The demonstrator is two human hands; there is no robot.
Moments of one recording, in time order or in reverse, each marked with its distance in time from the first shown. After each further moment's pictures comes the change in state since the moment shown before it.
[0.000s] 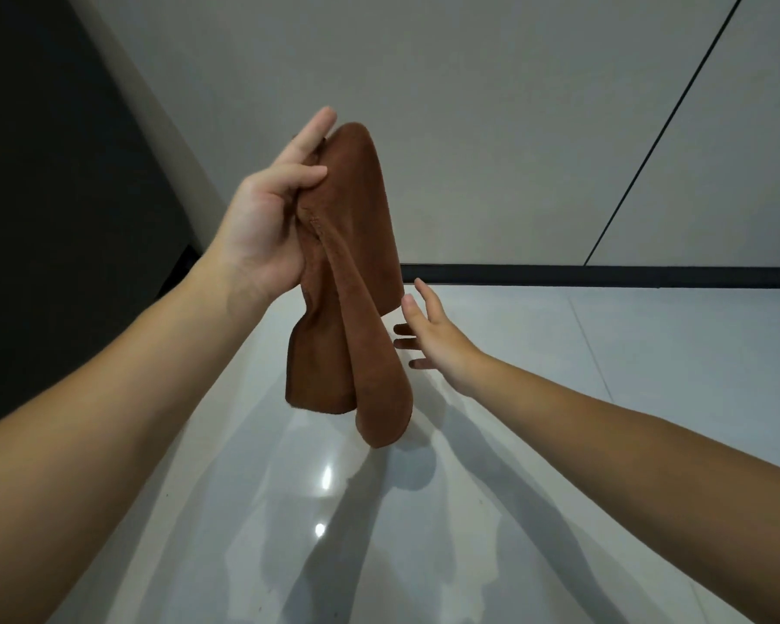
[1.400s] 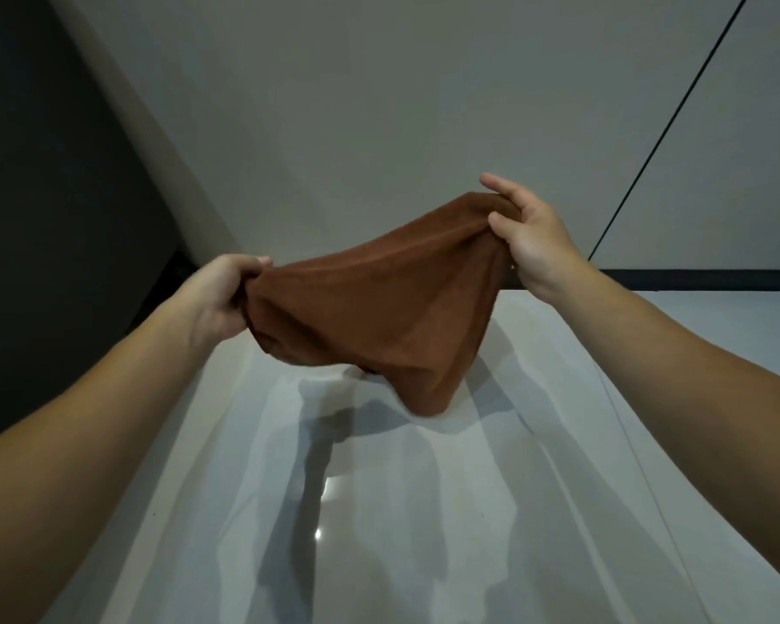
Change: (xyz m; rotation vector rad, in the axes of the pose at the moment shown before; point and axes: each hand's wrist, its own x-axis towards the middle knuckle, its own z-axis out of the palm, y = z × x) left_hand 0.029 -0.021 -0.112 0.348 0.506 -0.395; right_hand 0.033 -0.060 -0.115 0.191 0.254 -0.385
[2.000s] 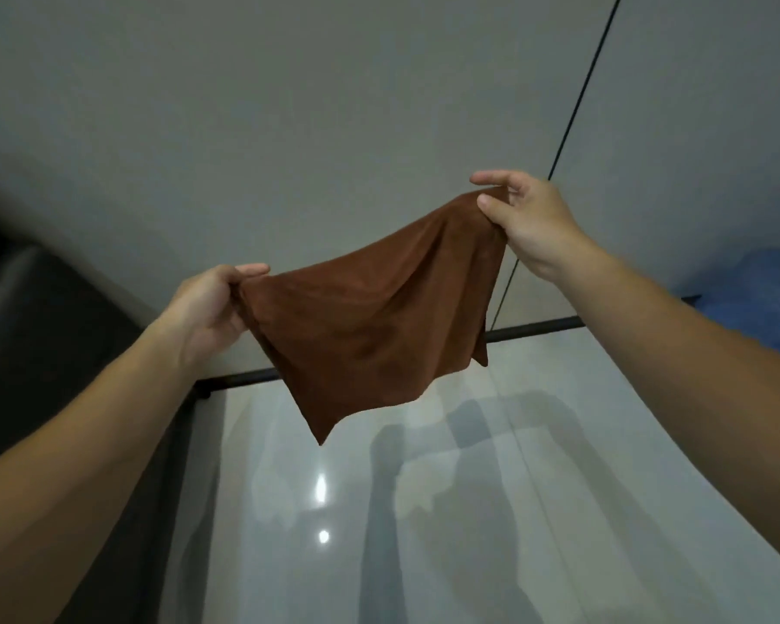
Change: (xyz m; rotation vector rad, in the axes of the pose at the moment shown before) left_hand -0.118 0.272 0.144 0.154 -0.036 0.066; right_hand 0.040 -0.328 -0.103 -0.129 0.141 0.031
